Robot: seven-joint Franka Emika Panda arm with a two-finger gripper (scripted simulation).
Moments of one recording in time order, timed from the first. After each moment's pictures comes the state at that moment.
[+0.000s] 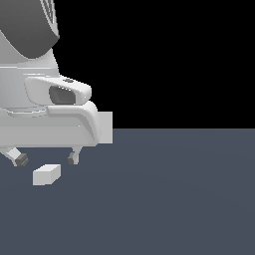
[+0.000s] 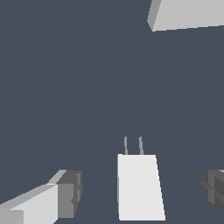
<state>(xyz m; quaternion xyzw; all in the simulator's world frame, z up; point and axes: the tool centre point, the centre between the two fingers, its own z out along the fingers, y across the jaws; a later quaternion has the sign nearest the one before) -0.059 0.151 0.039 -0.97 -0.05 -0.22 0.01</state>
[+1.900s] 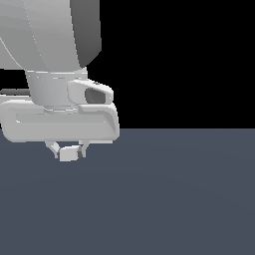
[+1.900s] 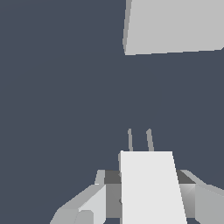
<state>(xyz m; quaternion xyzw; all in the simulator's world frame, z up) -0.029 0.120 0.046 -0.97 -0.08 -0.22 0.02</state>
